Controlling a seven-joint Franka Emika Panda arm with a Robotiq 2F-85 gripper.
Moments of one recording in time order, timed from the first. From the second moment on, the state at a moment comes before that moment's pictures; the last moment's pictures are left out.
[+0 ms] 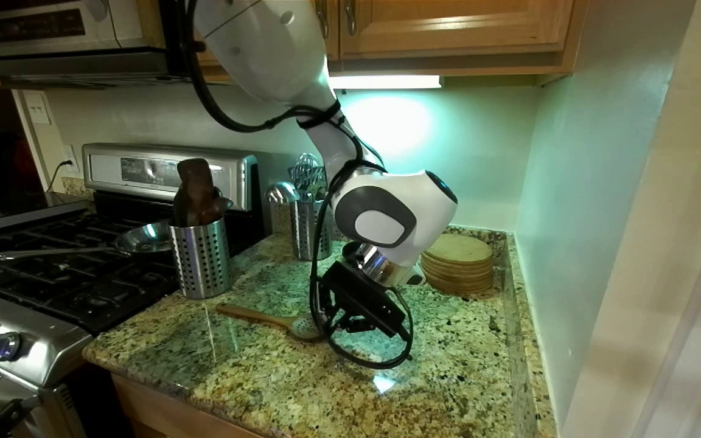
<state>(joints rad) -0.49 0.54 -0.05 -2.02 0.56 2.14 -0.98</state>
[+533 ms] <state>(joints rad) -0.48 0.50 -0.07 -2.03 0.56 2.15 -0.99</state>
